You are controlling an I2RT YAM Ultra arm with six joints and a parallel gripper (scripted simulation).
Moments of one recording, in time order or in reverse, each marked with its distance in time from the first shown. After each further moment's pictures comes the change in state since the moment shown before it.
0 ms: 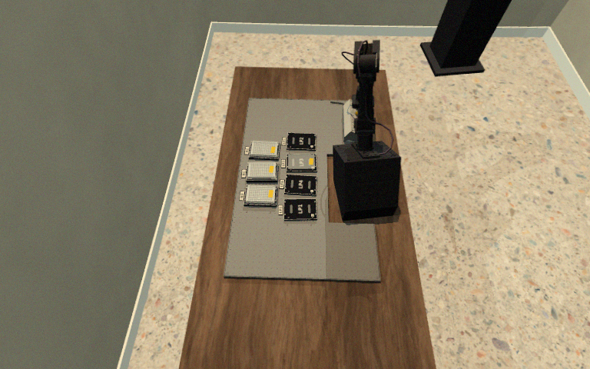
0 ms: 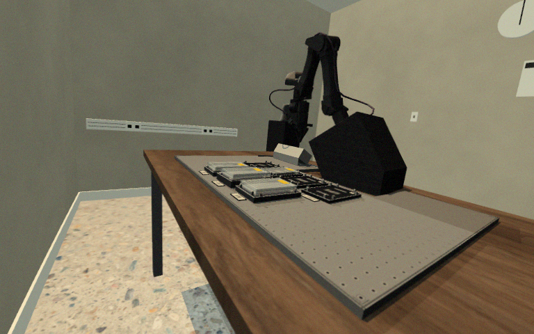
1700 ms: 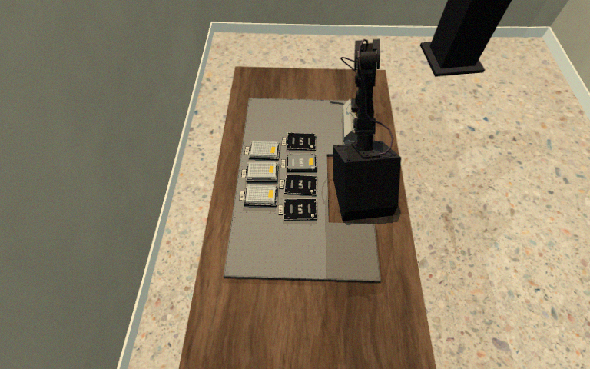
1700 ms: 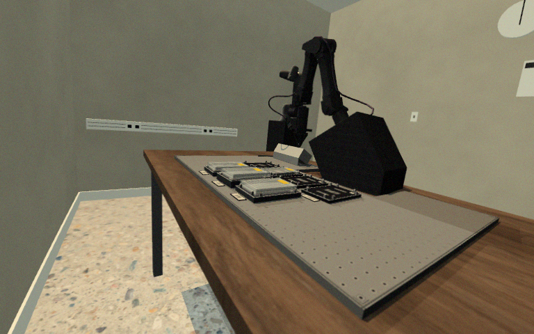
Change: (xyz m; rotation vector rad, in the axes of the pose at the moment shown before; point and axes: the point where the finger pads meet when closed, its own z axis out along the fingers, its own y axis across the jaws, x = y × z) arm -0.001 -0.001 0.026 0.001 -0.007 0.000
